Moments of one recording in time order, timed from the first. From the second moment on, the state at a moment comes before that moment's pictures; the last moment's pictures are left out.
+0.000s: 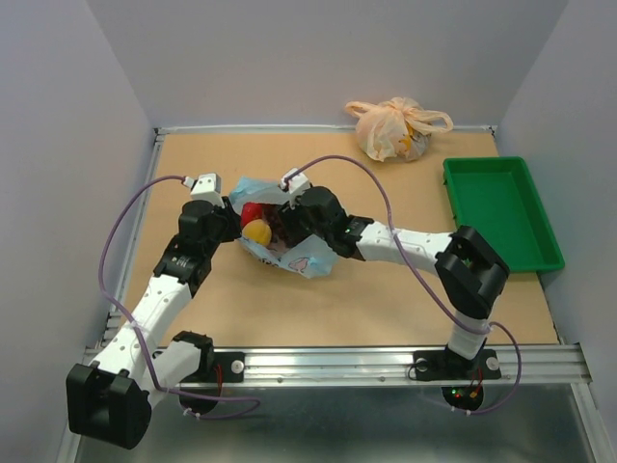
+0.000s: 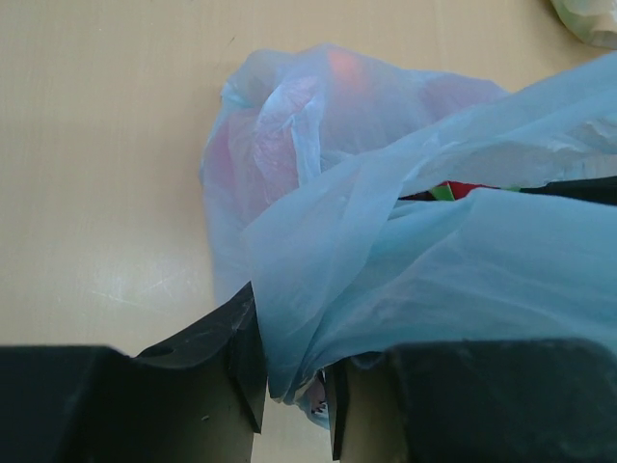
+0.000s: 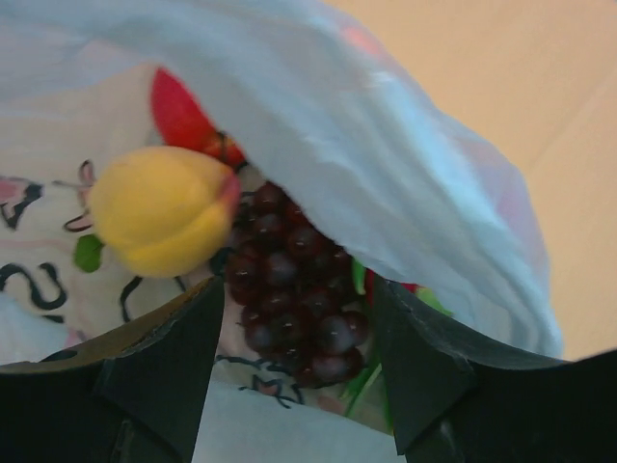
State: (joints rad) left arm -0.27 0.92 0.65 -0.15 -0.09 -0.33; right arm 0.88 1.81 1.24 0.16 0.23 0.02
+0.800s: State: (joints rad) left arm -0.27 0.92 0.65 -0.15 -0.08 -0.33; right arm 0.92 2.11 1.30 0.29 0.30 -0.06
